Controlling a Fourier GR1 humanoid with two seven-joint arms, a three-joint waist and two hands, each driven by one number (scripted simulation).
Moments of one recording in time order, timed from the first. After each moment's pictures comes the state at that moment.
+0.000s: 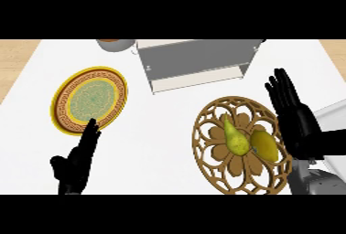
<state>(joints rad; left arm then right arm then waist) 0.07 0.30 -0.31 -1.41 0.30 0.35 -0.10 -0.14 -0.20 0.09 -1.72 -0.13 -0.16 0.13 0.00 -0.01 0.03</state>
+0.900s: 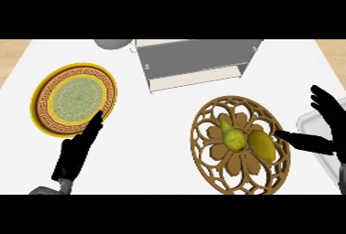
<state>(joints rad) -0.04 0.41 -0.35 -1.37 0.21 0.19 0.01 -0.05 -0.43 -0.04 -1.64 0.07 -0.17 0.35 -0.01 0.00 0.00</state>
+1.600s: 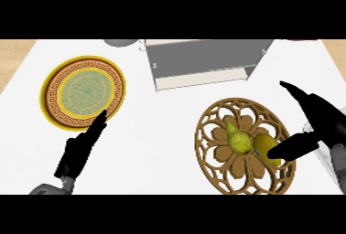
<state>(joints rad) -0.06 0.40 -0.35 -1.35 0.19 0.14 0.01 -0.31 -0.64 0.27 -1.81 0.20 0.19 0.96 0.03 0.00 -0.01</state>
